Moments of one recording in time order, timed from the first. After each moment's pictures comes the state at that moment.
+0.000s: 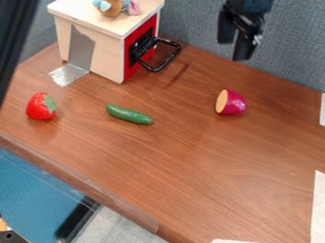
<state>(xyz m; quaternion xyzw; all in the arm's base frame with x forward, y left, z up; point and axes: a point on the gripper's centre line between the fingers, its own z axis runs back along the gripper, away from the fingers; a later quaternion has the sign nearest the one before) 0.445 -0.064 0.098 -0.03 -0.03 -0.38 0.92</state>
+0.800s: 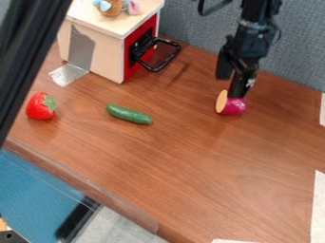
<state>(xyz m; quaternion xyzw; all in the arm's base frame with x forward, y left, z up) 0.437 -0.073 0.040 -0.02 0.01 -0.40 0.92</state>
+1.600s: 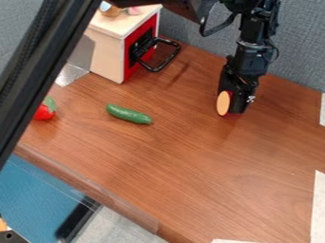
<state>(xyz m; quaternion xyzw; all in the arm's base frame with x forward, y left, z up) 0.436 -0.084 0.016 -0.05 0.02 -0.41 0.91</state>
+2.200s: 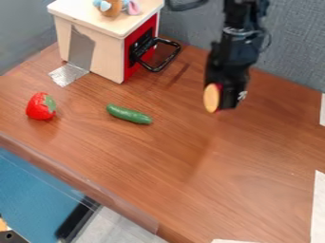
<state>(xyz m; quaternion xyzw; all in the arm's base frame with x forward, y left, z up) 0.373 -0.074 0.067 -0.03 -0.06 -0.35 0.93</state>
